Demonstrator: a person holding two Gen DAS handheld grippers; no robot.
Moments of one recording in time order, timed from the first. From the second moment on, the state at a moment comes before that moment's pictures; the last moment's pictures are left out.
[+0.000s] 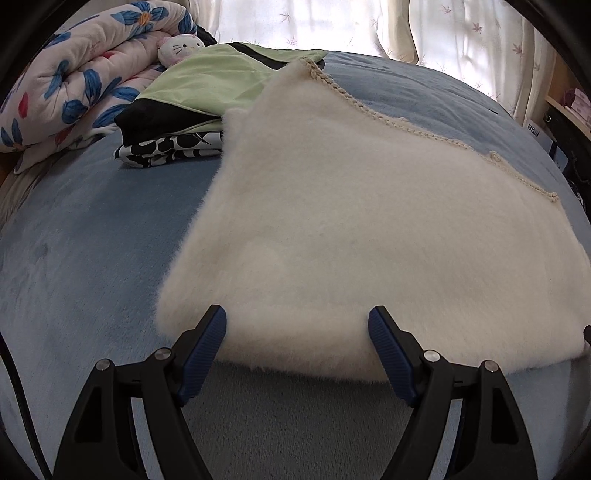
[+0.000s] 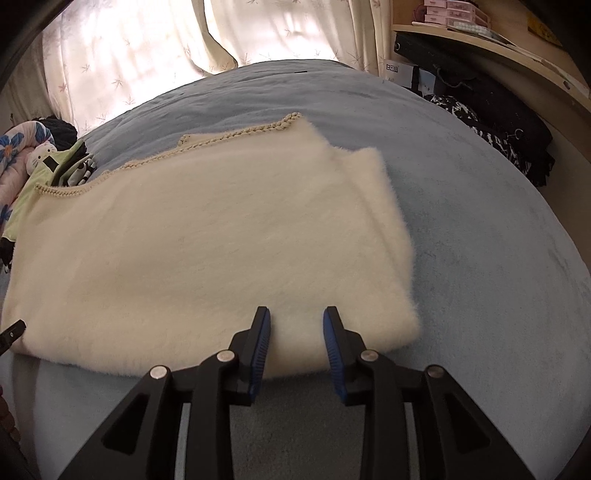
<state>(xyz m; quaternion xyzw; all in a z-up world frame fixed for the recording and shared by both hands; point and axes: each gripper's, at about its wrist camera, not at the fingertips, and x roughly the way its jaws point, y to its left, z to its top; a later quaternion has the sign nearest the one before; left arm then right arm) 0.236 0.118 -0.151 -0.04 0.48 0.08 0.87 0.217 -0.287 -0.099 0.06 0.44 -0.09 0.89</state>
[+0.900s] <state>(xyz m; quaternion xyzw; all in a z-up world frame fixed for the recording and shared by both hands) 0.141 0.158 -0.170 -0.30 0.48 -0.04 0.83 0.133 -0.176 -0.075 0.06 0.38 0.02 0.92</state>
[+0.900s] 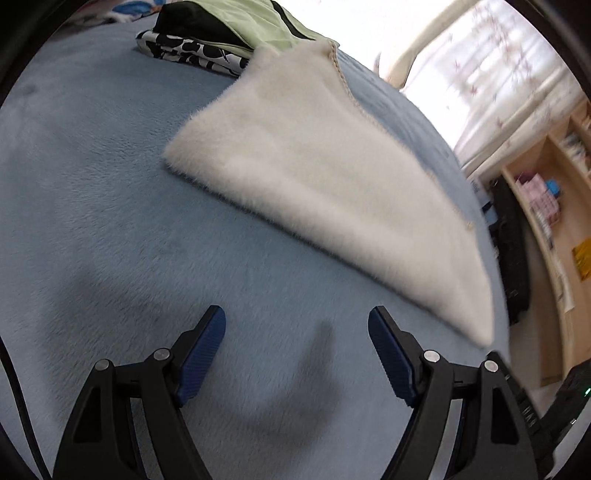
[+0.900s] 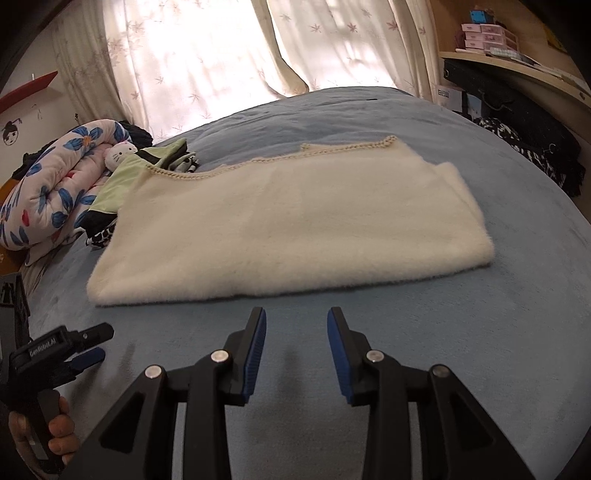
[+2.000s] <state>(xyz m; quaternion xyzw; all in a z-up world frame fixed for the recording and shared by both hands) 0.237 0.198 -0.199 -0.35 0.33 0.01 0.87 0.279 -0.106 -0.078 -0.03 0.34 0.04 0.94</state>
